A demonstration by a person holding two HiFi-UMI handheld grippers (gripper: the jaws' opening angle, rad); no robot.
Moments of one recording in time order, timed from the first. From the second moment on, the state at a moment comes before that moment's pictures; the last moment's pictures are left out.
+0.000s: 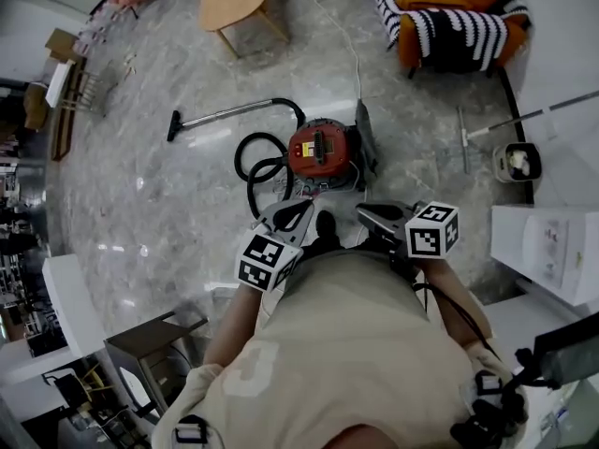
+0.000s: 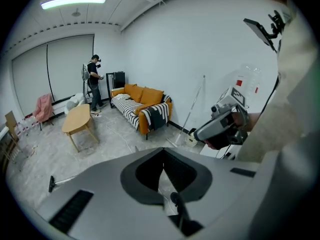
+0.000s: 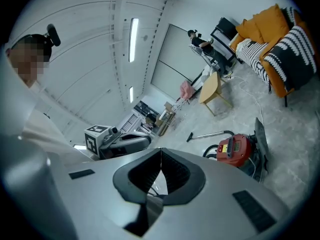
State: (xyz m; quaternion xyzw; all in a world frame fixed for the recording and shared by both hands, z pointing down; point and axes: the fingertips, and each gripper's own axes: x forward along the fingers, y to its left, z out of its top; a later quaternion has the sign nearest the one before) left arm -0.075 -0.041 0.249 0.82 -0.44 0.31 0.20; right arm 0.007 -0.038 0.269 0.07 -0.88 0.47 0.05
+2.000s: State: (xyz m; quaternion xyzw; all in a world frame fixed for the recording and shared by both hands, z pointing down) left arm -0.209 -0.194 0.552 0.81 -0.38 0.34 0.29; right arm -0.053 -0.286 0.667 0.33 -0.71 0.48 0.40
